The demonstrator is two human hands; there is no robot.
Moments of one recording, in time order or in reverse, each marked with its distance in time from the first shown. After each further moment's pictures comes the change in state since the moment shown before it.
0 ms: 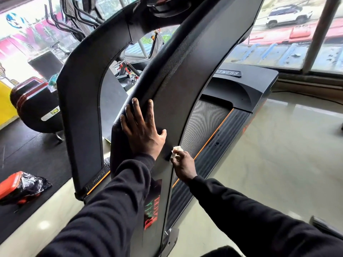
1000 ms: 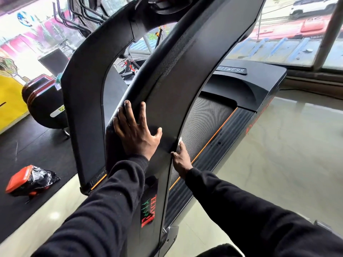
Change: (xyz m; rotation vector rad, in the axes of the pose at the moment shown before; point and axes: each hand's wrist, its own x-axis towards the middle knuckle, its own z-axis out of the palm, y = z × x) left_hand 0.000 0.002 0.002 0.012 0.038 -0.022; right_hand 0.030 0.013 0.006 0.573 -0.170 0.089
